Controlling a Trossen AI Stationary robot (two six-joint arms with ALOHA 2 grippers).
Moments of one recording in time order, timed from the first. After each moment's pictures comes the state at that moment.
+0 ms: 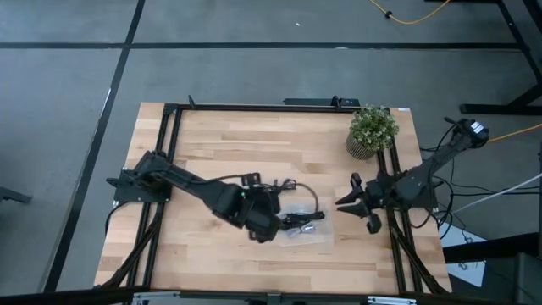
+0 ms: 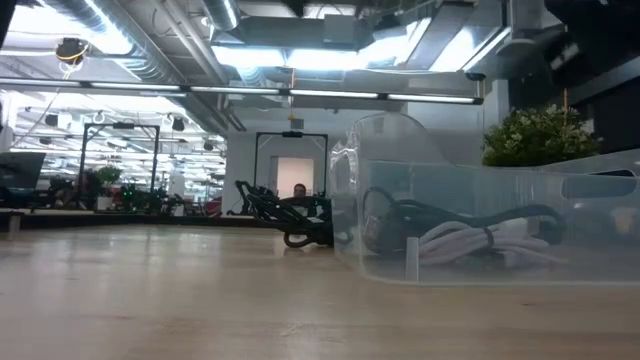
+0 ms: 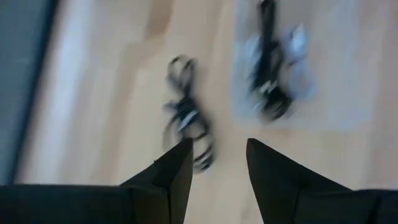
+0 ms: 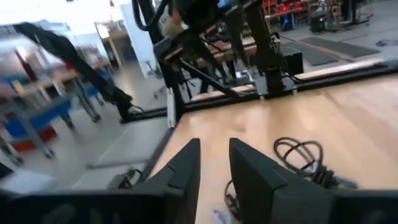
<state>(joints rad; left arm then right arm) -0.40 1.97 2.03 -1.29 -0.50 -0.48 0.66 0.64 0.18 0.45 0.46 0.29</state>
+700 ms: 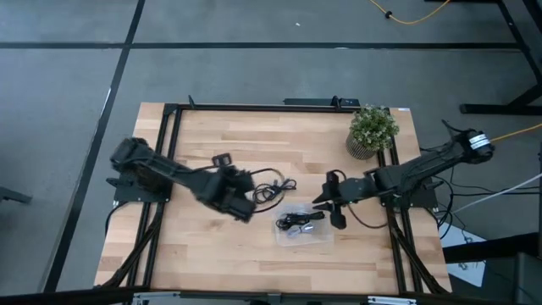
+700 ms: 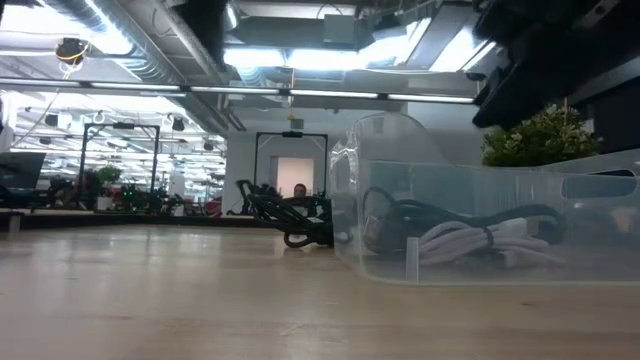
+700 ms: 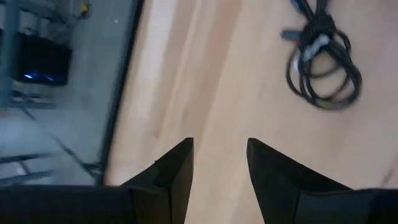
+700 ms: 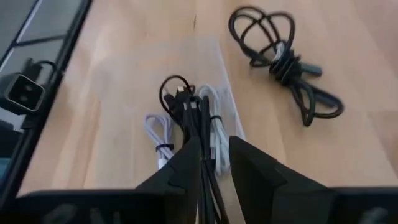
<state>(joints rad) -0.36 1.75 1.64 -1.44 -0.70 -0.62 0.32 1.14 0.58 -0.11 0.12 0.36</state>
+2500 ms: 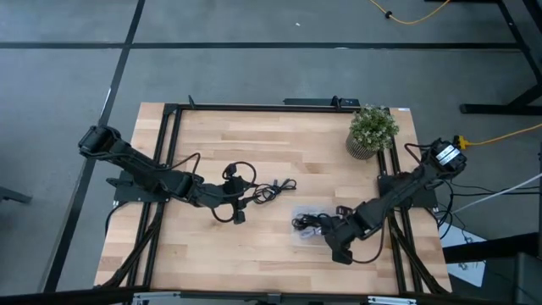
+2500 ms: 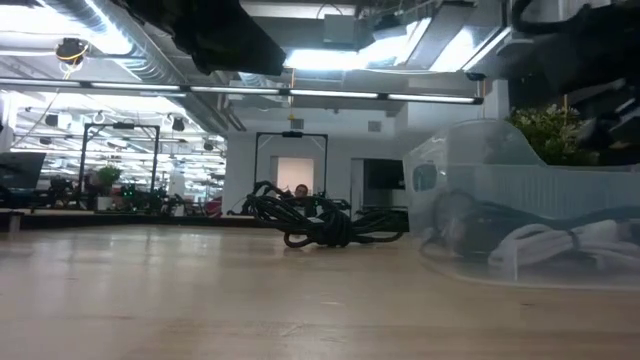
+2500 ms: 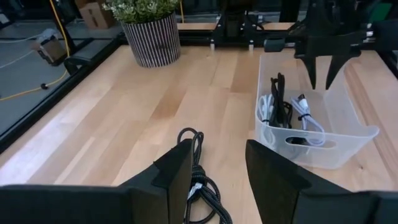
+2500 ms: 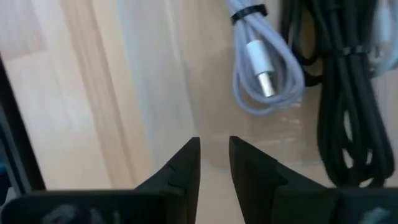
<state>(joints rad) -0.37 1.35 0.72 0.23 -0.61 -0.17 0.63 1.59 0.92 -0.63 -0.02 0.84</state>
